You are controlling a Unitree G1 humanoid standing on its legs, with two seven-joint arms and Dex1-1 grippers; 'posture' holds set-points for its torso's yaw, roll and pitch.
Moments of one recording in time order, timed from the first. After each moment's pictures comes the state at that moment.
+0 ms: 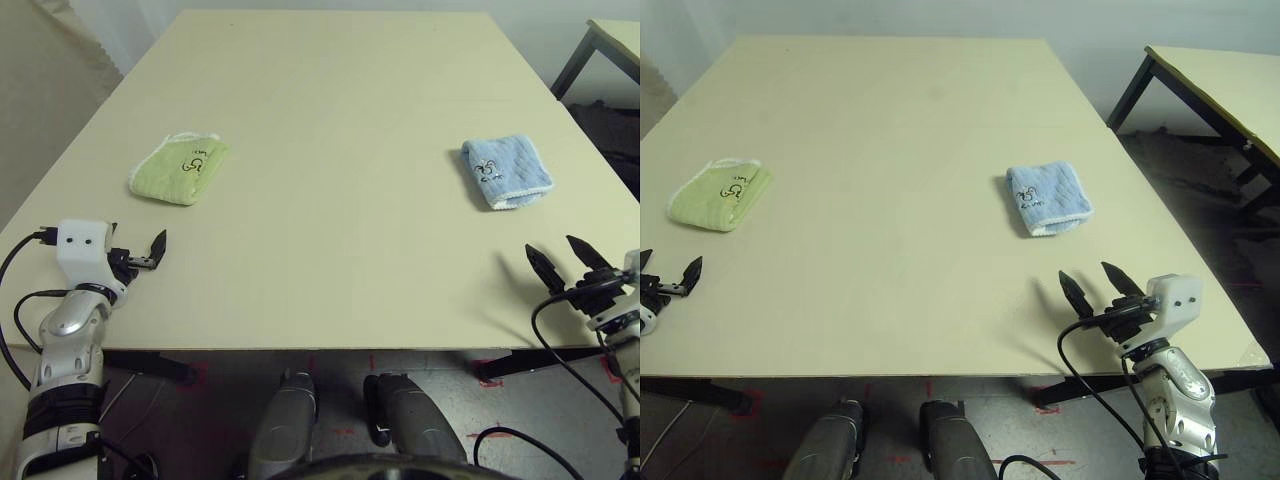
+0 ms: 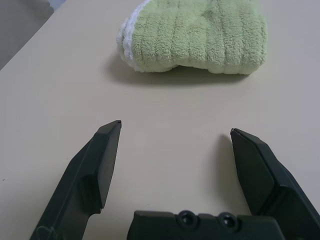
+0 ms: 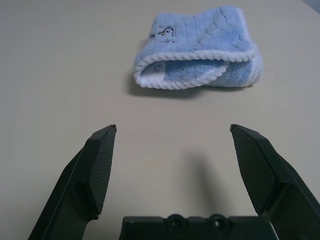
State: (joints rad) left arm -0.09 0.64 0.39 0.46 -0.21 -0.13 -0.39; right arm 0.03 -0.51 -0.44 0.29 0.47 -0.14 0.77
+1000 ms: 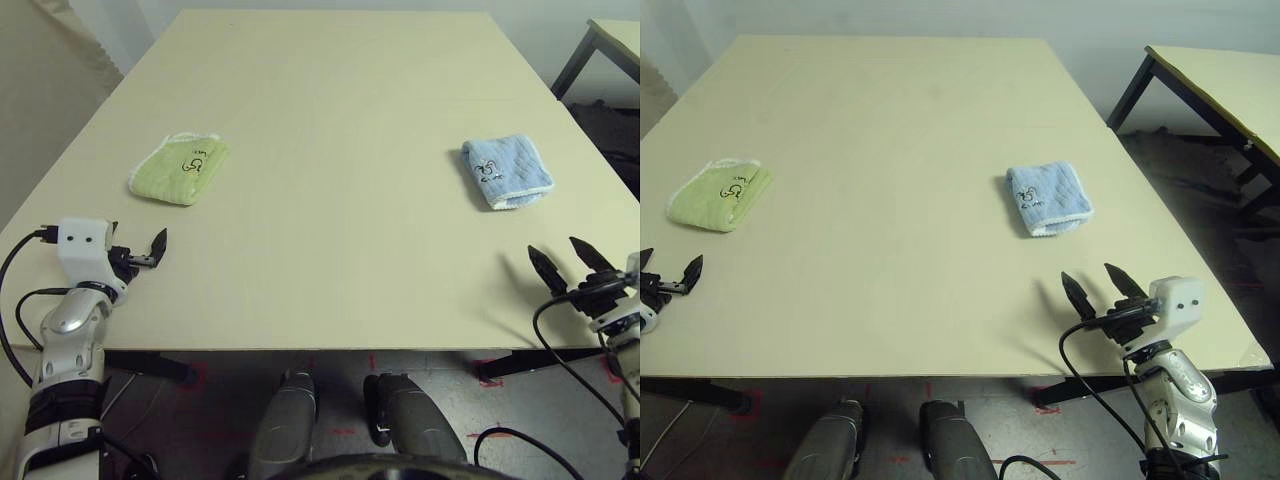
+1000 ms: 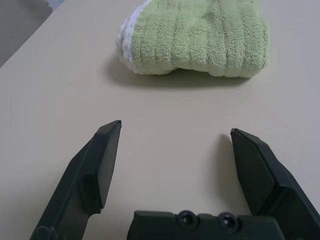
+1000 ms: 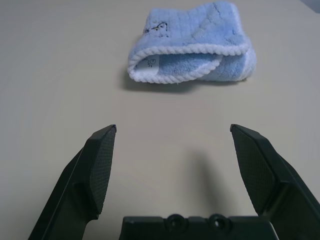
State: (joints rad) left arm -0.11 0.64 0.39 0.48 -0.20 -0.14 -0.40; right arm 0.04 -0.51 -0.45 0.32 0.47 -0.17 0.78
